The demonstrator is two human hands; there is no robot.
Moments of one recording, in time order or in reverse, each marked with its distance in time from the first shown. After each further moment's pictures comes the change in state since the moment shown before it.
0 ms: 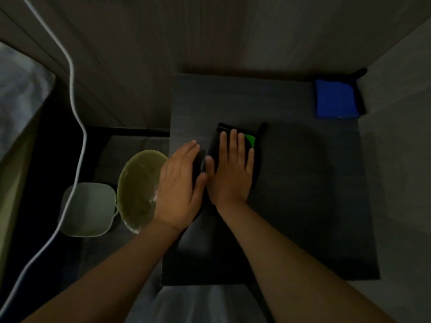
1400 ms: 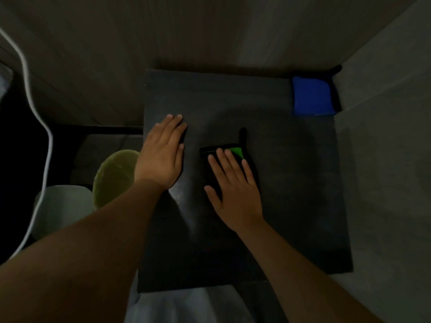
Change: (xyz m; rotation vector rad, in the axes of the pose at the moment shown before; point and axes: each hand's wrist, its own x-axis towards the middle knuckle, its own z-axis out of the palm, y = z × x) left_hand 0.069 -0.029 0.028 0.310 -0.144 0.128; right_hand -0.026 0.083 -0.009 0.005 -0.037 -0.347
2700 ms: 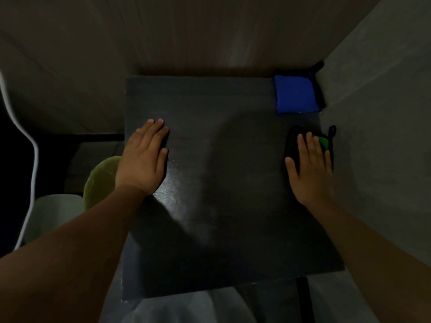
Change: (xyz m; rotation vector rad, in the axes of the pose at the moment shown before) left_hand 0.001 0.000 0.000 0.000 0.031 0.031; right_hand -0.015 0.174 -0.031 -0.093 -0.006 0.471
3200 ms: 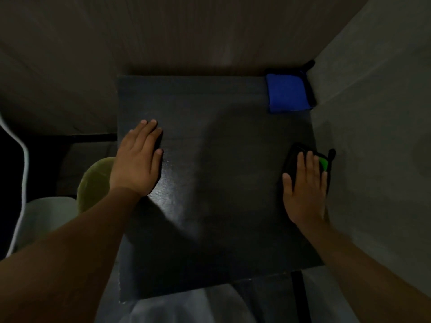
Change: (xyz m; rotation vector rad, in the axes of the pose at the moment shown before) left_hand -0.001 0.001 -0.003 -0.019 -0.004 0.001; right_hand -0.046 -0.003 0.011 0.056 0.026 0.137
